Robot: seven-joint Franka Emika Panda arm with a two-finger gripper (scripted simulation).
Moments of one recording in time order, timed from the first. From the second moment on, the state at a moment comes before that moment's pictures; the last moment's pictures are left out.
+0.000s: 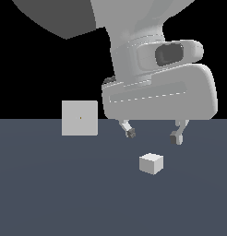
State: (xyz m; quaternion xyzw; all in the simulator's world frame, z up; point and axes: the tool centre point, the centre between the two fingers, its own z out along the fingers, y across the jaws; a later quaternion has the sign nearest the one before) arm -0.067 -0.073 0.066 0.92 -0.37 0.15 0.06
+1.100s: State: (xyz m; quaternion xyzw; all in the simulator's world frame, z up) arm -0.070 -0.074 0.017 0.91 -0.38 0.15 0.06
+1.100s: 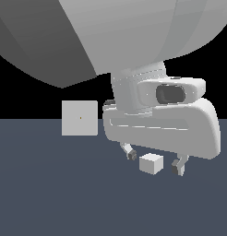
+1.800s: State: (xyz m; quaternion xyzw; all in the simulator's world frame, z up) arm -0.069 -0.074 0.012 0.91 -0.38 0.15 0.06
